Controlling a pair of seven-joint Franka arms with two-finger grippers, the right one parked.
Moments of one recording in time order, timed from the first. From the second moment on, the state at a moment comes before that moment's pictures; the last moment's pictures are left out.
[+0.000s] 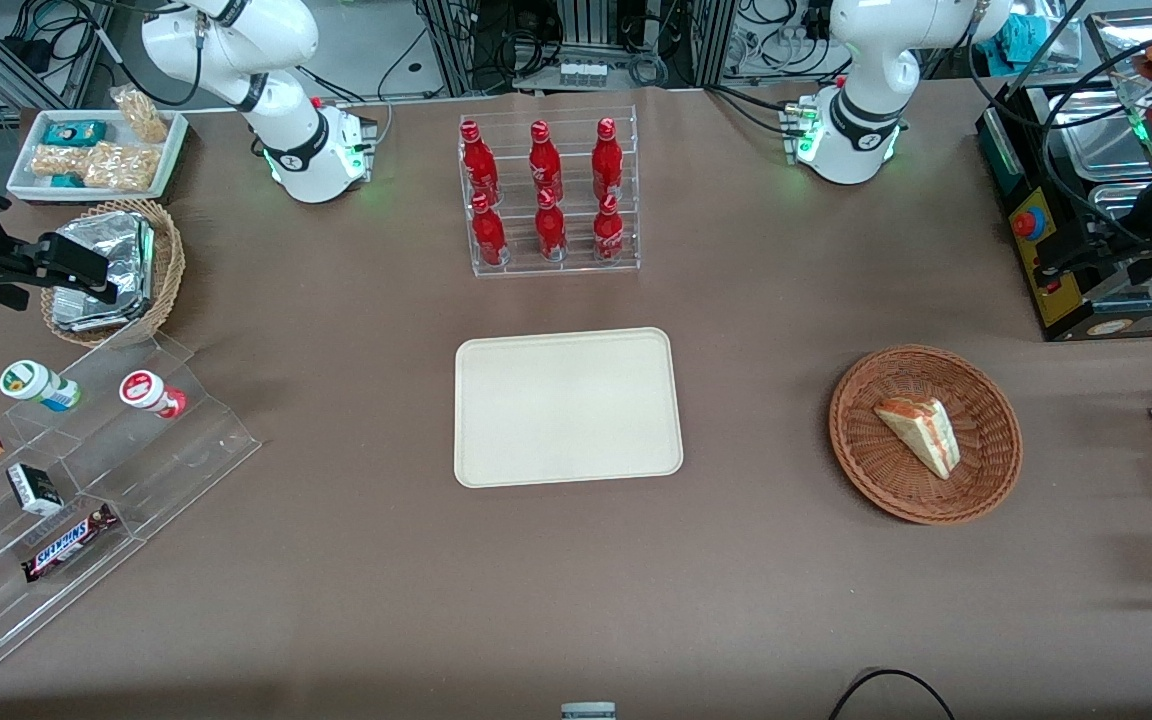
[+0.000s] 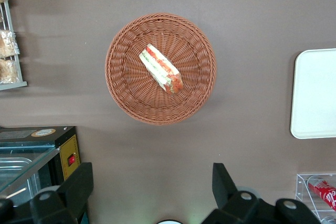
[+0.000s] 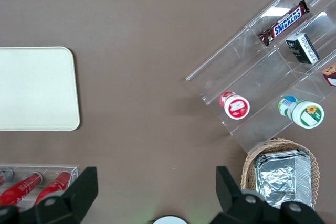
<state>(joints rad) -0.01 -0.02 0.00 -1.58 0.02 1.51 0.00</state>
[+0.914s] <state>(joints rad) -0.01 -0.02 0.01 -1.60 0.02 1.50 0.00</state>
